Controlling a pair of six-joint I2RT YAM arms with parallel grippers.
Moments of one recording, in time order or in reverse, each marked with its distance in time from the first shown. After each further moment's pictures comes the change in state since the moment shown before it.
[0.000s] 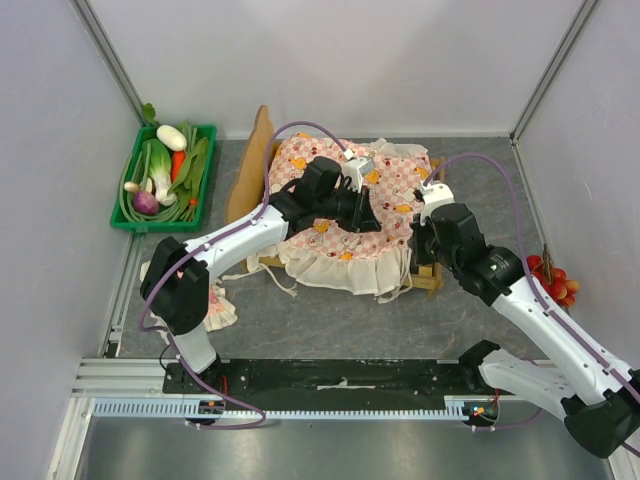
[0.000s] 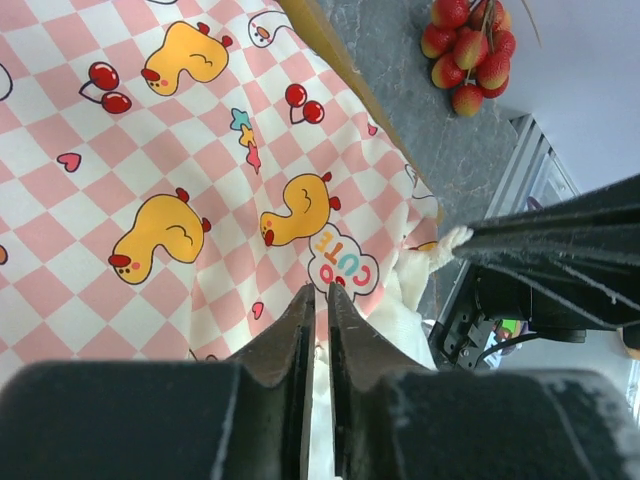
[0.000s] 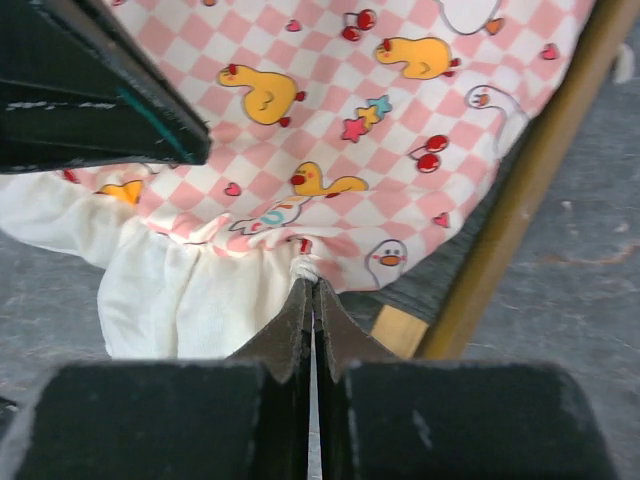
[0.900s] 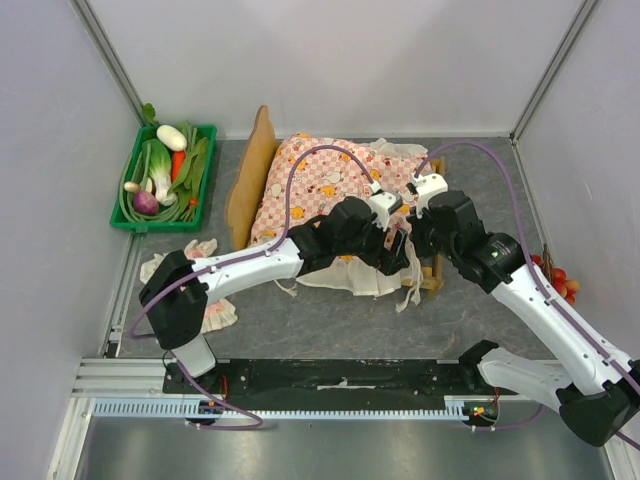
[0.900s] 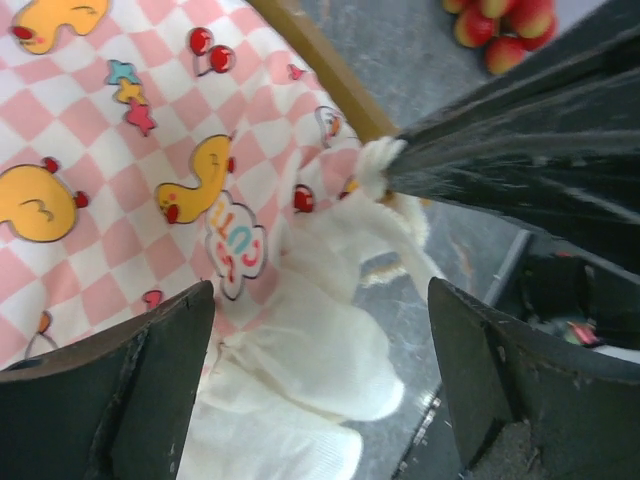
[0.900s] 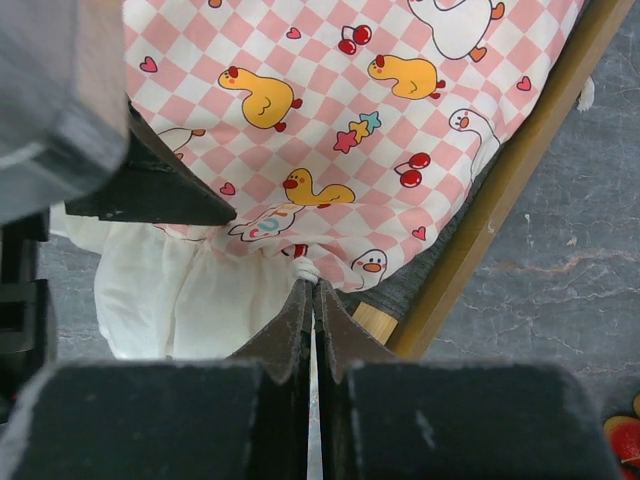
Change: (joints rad) left arm -0.233 -0.062 -0.115 0.085 -0.273 0.053; right arm 0.000 0.087 0.161 -0.132 0.029 -0.108
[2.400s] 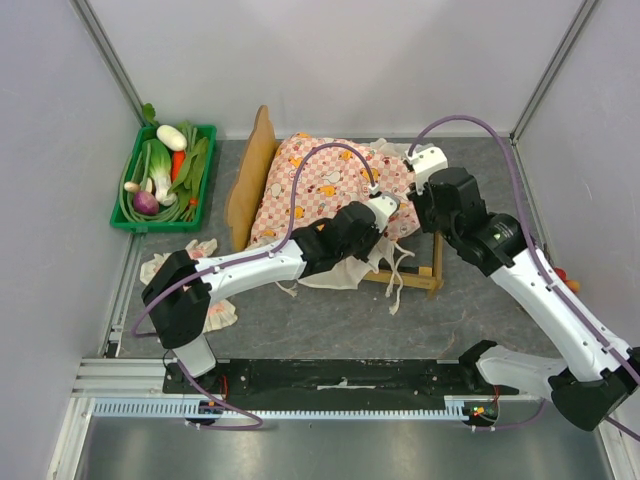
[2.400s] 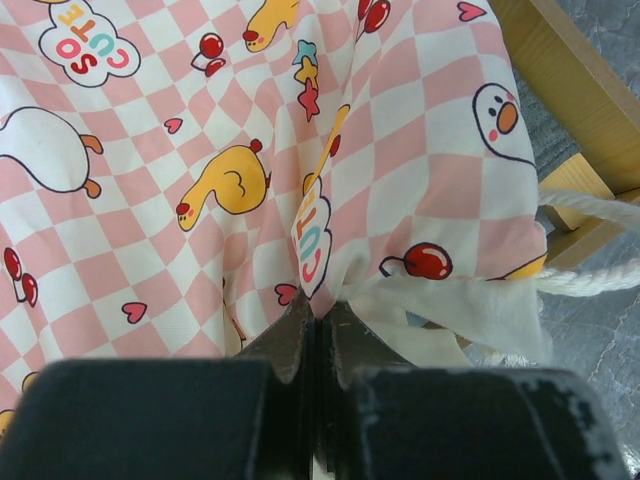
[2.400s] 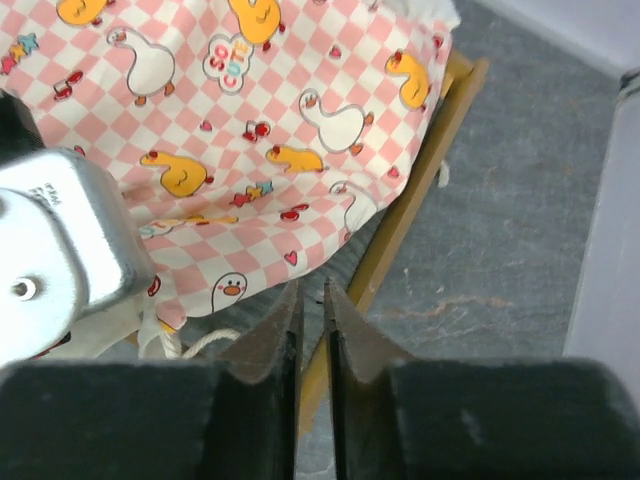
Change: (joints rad) left arm -0.032 0.014 -0.006 -0.062 -0.421 0.256; right arm 0.001 0.089 0.204 -0.010 0.163 -0.198
